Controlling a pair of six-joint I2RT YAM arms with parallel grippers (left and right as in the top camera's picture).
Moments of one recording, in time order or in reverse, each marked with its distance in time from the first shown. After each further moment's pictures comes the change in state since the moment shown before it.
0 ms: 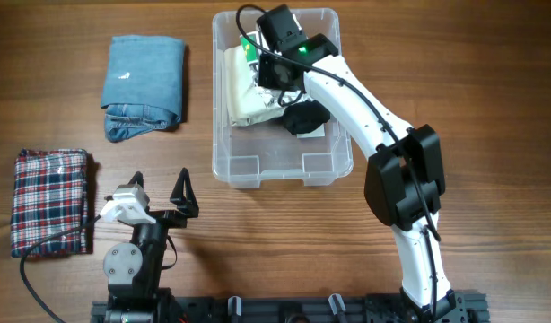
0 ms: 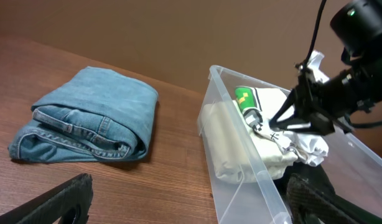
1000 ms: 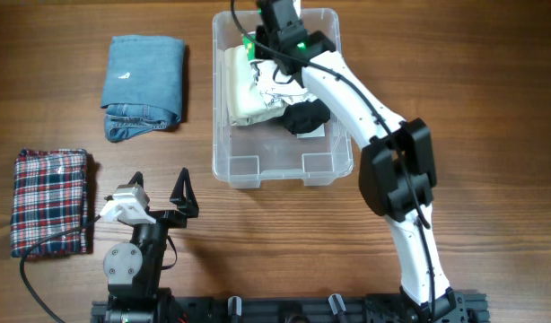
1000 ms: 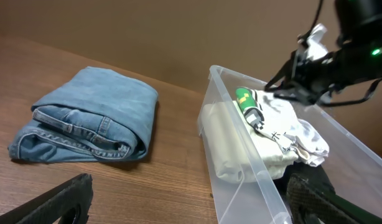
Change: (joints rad) left arm 0.000 0.000 0.000 0.000 0.000 0.000; right arm -0.032 0.071 0.066 0.283 0.166 -0.093
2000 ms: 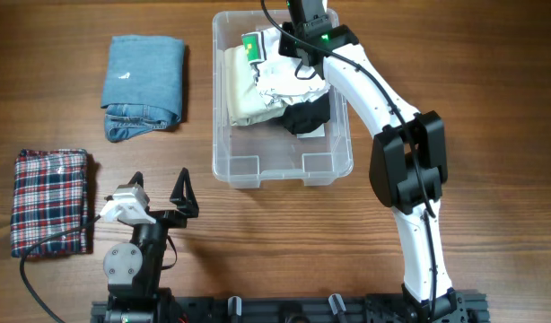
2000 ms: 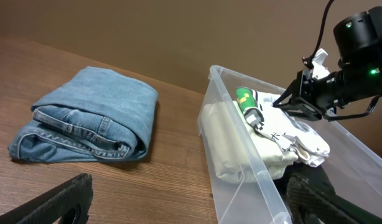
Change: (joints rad) left arm 0.000 0.000 0.000 0.000 0.000 0.000; right arm -0.085 0.021 -0.032 -0.036 -0.065 0.013
